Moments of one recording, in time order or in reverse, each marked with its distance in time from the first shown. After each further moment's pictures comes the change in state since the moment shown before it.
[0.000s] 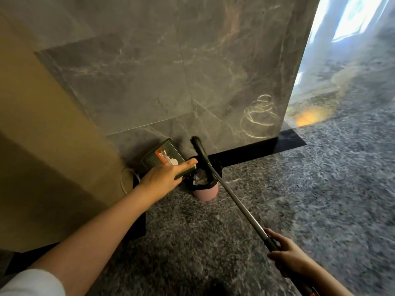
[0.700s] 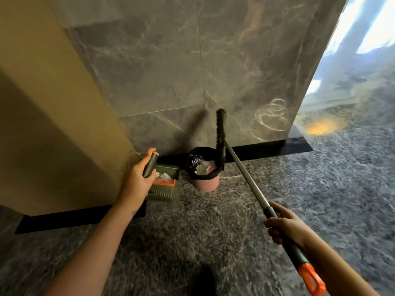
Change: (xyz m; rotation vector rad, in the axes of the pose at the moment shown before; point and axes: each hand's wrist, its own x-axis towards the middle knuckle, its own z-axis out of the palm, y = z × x) left_hand -0.101 -0.008 0.042 -0.751 0.511 -0.414; right_hand -0.061 -0.055 -0.004 0.392 -0.022 -0.083
